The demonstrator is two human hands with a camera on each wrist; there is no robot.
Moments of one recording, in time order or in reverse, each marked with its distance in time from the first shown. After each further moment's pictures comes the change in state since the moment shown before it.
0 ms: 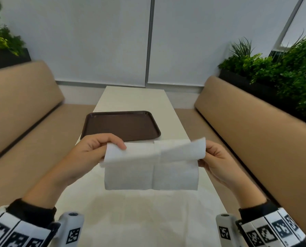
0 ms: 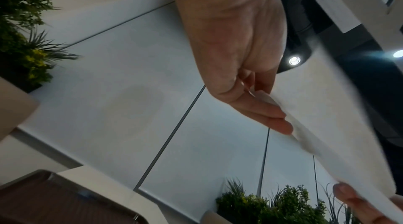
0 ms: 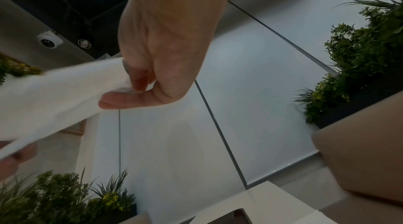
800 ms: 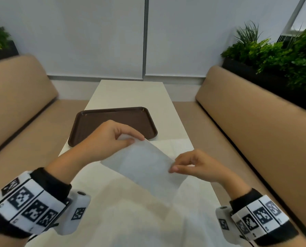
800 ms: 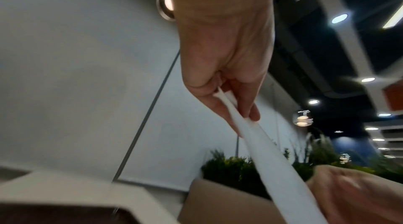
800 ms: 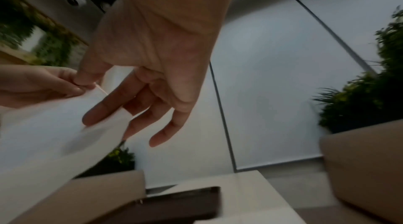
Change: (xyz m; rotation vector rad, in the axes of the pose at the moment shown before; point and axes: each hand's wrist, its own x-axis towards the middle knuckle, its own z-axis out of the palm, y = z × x) left_hand 0.106 -0.011 0.026 0.435 -0.110 -0.012; right_hand 0.060 0.046 -0.044 -0.554 -0.297 0.139
